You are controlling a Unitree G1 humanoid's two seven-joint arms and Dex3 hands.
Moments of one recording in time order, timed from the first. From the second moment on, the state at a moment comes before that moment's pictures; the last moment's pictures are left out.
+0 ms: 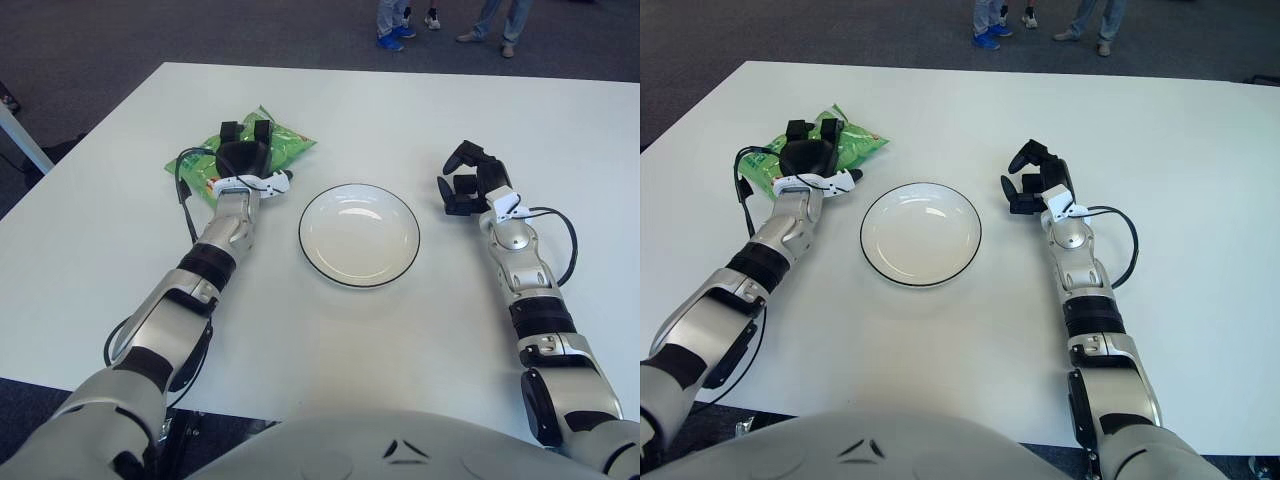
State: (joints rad) left arm -0.69 0.31 -0.41 0.76 0.87 0.20 0.44; right arm -0.37 -0.29 -0.02 0.41 -0.13 -0.14 -0.03
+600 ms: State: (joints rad) left arm -0.77 0.33 -0.45 0.96 0.86 0.02 0.61; right arm -0.36 -0.29 -0.01 0.39 -0.13 -0.12 -0.02
